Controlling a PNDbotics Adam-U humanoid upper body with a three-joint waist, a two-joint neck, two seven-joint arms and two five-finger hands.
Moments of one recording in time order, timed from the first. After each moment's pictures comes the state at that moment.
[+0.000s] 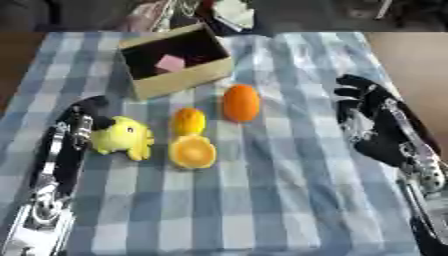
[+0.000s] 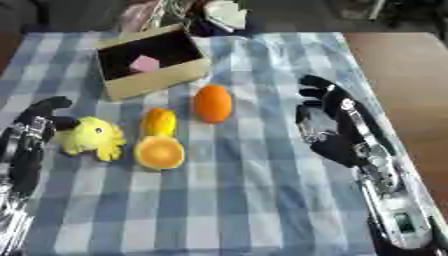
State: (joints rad) left arm -0.12 0.17 -0.08 -1.79 -0.14 -0.02 0.07; right arm -0.20 -0.22 0.03 -1.72 0.14 -0.22 0.21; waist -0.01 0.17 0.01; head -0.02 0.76
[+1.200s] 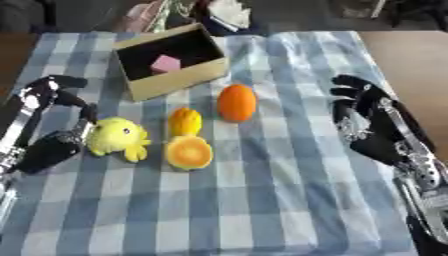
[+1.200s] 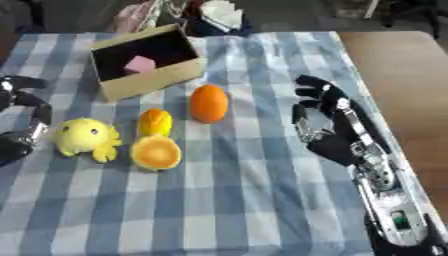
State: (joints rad) left arm -0.18 0.54 -0.06 -1.91 -0.43 -0.01 -0.23; right arm -0.20 -0.23 0.03 -1.71 0.14 -0.22 0.21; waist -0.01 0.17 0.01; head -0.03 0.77
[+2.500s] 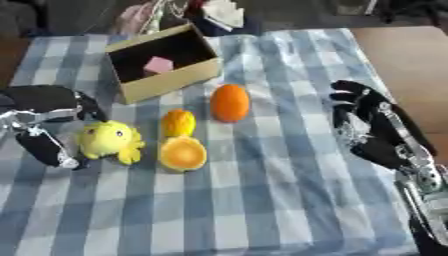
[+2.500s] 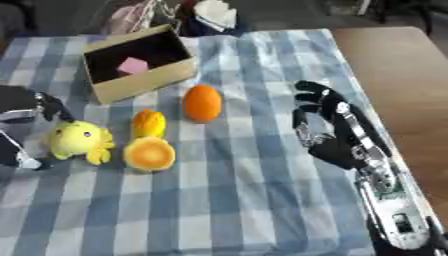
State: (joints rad) left arm -0.56 0.77 -0.37 -1.56 -0.78 -0.15 -0.73; right arm -0.19 -0.24 0.03 -1.71 0.14 -0.22 0.22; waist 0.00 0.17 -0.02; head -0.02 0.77
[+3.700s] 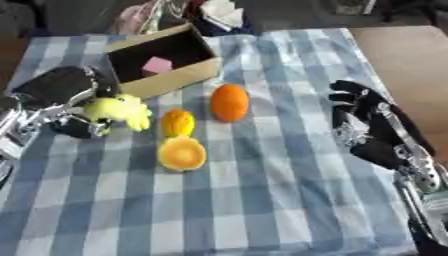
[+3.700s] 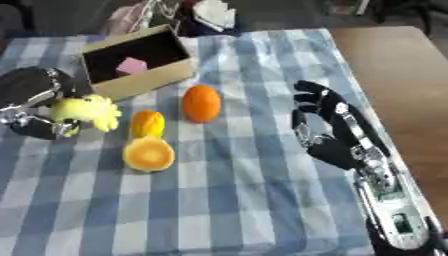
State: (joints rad) left arm -0.61 0.67 -0.29 -1.56 -0.85 -0.06 -0.30; right arm -0.19 -0.24 0.04 -1.71 0.14 -0.22 0.22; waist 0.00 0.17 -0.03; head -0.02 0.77
